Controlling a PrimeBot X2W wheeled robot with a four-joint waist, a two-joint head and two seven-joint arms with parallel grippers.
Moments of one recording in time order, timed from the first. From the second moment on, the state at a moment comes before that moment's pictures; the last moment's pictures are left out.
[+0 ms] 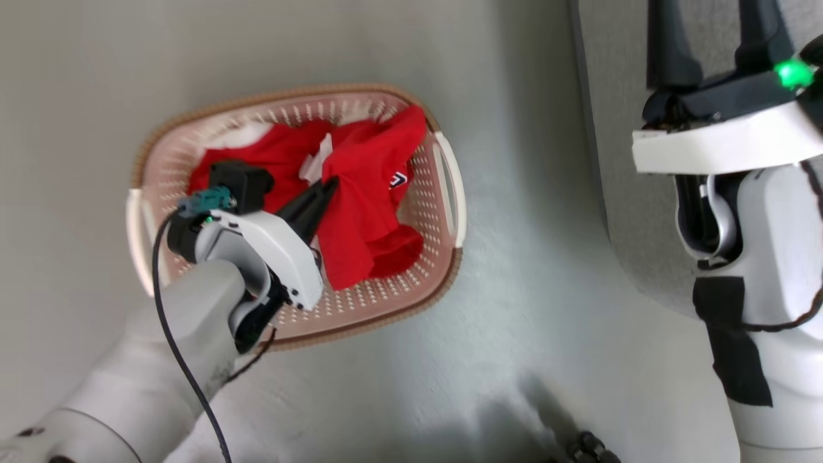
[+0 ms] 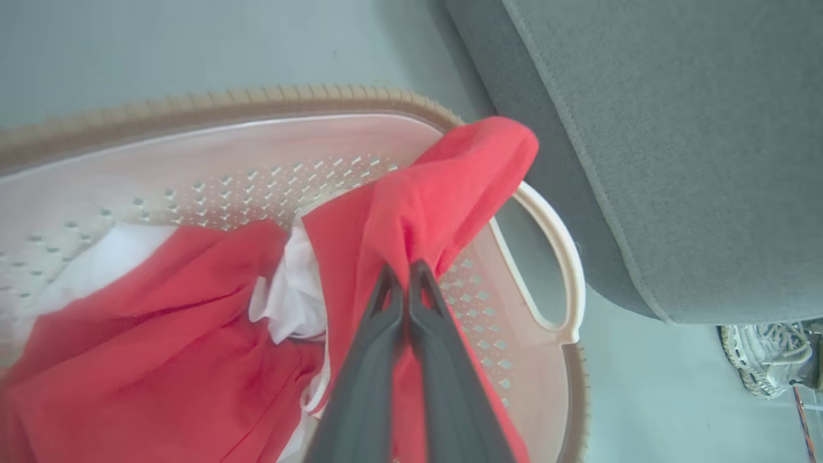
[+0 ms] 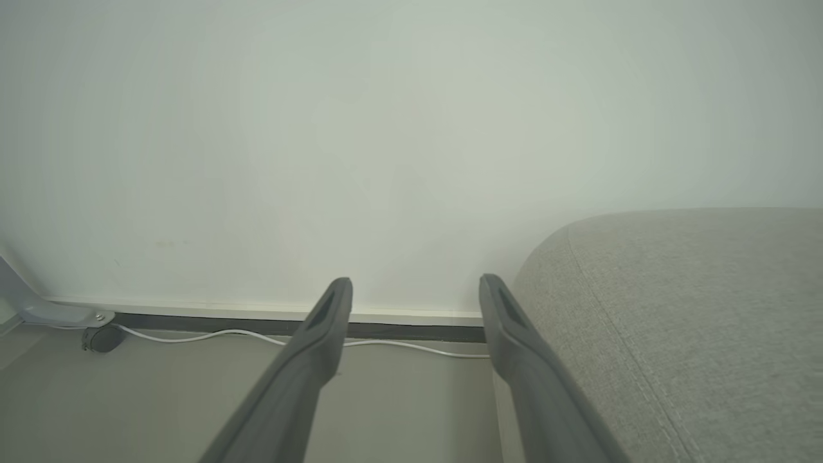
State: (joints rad) left arm -0.93 0.28 -1.19 0.82 -1.15 -0.13 -0.25; right arm -0.77 -0.06 0.14 0.20 0.23 0.13 -0.26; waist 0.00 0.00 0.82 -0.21
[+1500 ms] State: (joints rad) left arm -0.65 0.20 -0.65 0.35 -0.60 -0.13 -0.25; right arm -0.43 -0.06 0.16 0.42 0.21 0.13 -0.26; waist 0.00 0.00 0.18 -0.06
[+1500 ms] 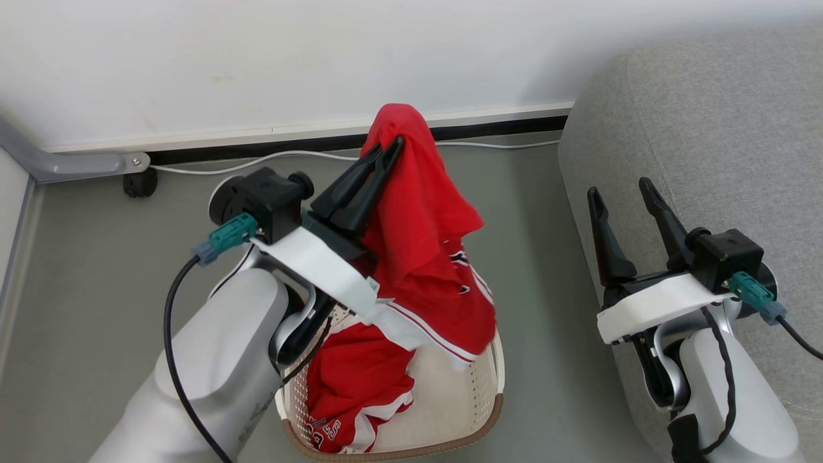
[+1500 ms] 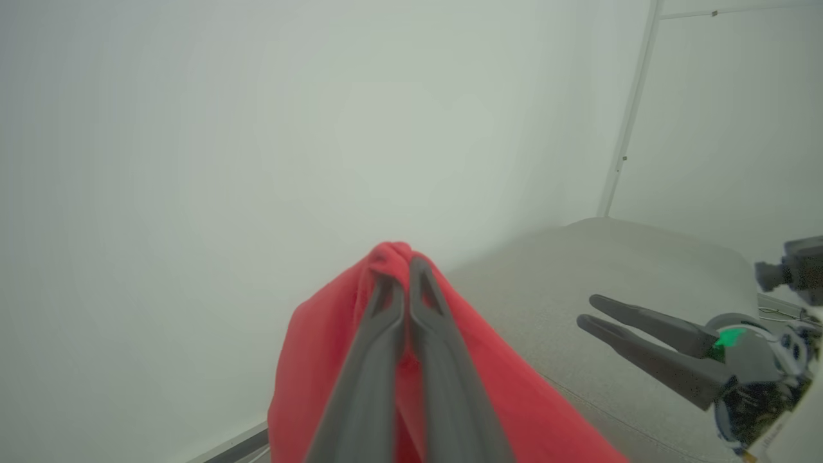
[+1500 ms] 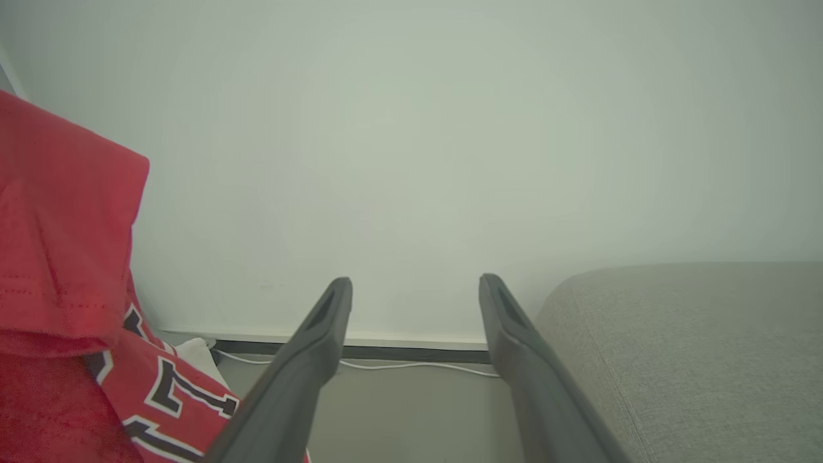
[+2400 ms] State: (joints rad) left arm -0.69 0.17 -0.72 0.30 -0.62 -0.13 -0.25; right arm -0.49 -0.14 0.56 0.20 0.30 0.13 -0.26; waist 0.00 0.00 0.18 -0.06
